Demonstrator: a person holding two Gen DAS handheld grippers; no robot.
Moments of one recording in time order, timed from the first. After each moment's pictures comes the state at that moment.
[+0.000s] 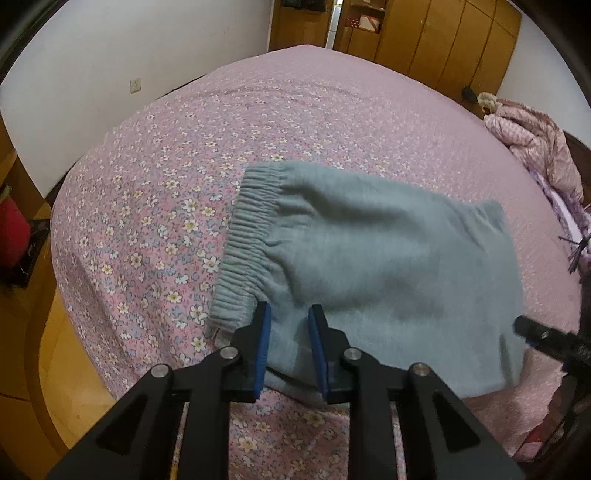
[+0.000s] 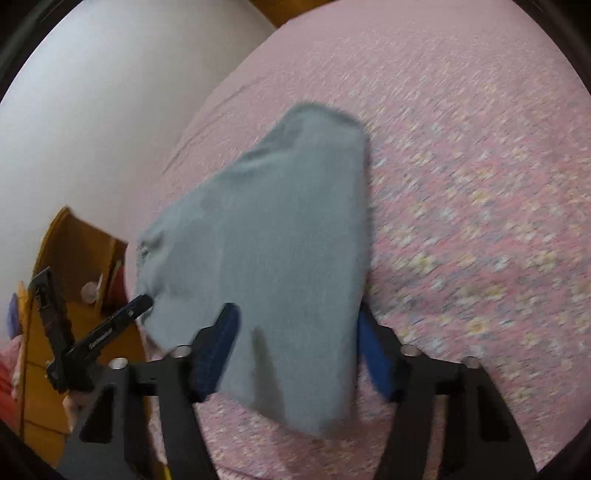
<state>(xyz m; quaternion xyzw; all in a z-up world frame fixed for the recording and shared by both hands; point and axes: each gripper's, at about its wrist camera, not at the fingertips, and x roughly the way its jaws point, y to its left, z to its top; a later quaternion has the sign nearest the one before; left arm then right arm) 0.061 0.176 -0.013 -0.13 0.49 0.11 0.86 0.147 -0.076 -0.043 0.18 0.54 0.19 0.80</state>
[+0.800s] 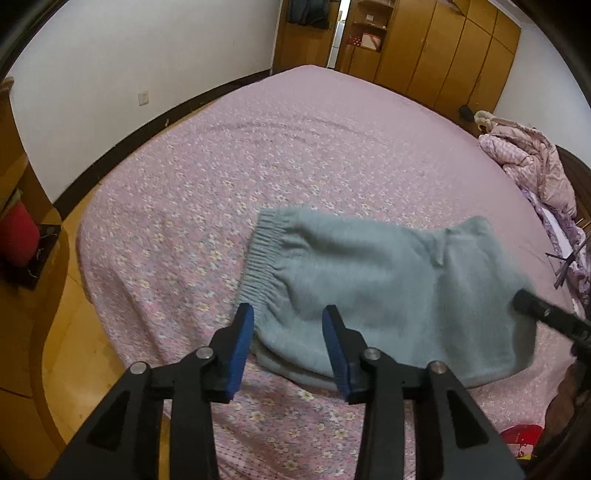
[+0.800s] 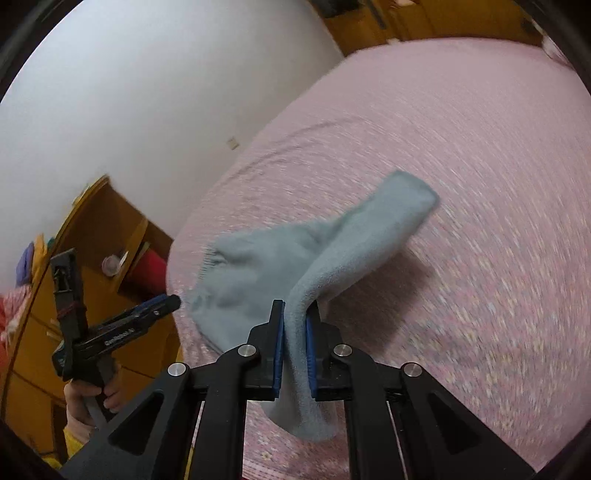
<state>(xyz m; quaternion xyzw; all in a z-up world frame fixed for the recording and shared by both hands) 0.031 0.180 0.046 -0.12 0.46 0.12 0.87 0.152 -0.023 0.047 0.10 0.47 0.28 0.83</state>
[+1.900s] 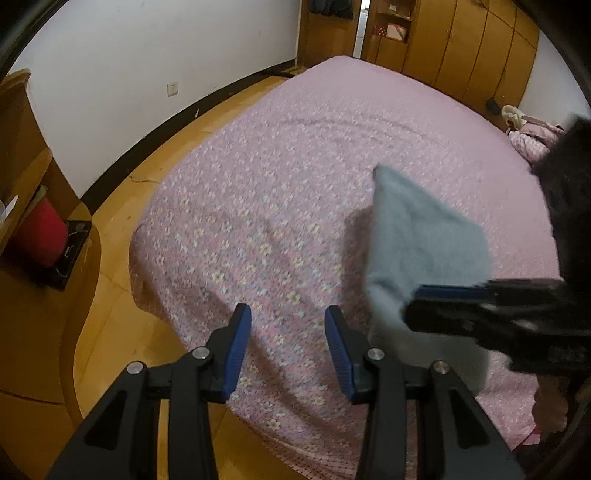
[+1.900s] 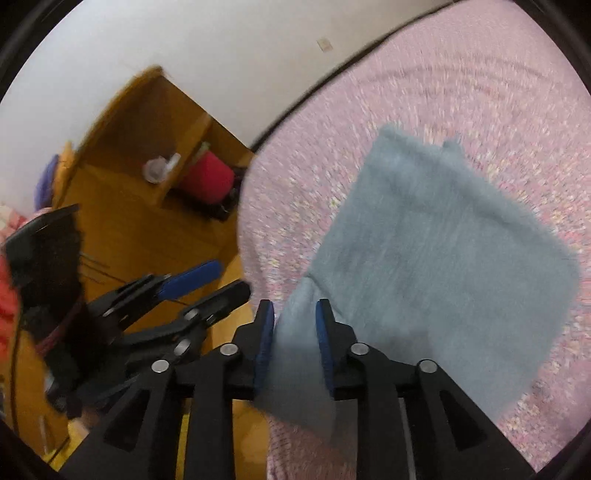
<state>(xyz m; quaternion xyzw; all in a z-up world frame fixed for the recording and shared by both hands) 0.024 0.264 0.050 -0.12 0.48 0.16 0.86 0.201 0.201 -0.006 0.02 0.56 0.44 0.70</state>
